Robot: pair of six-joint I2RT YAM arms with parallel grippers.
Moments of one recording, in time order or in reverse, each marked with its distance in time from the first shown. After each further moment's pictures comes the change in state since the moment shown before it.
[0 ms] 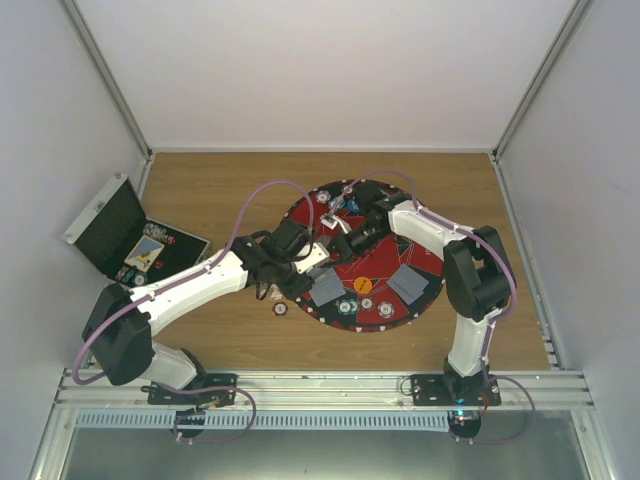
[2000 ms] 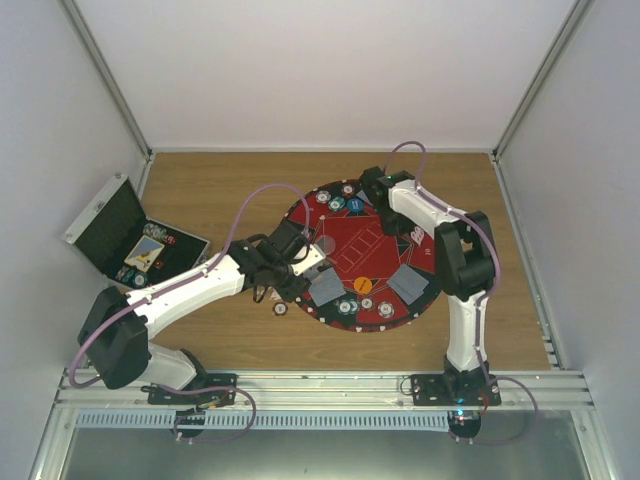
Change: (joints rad) left arm 0.007 -0.027 -0.047 0.024 -0.020 -0.011; right arm -0.095 0.159 0.262 -0.259 1.609 0.358
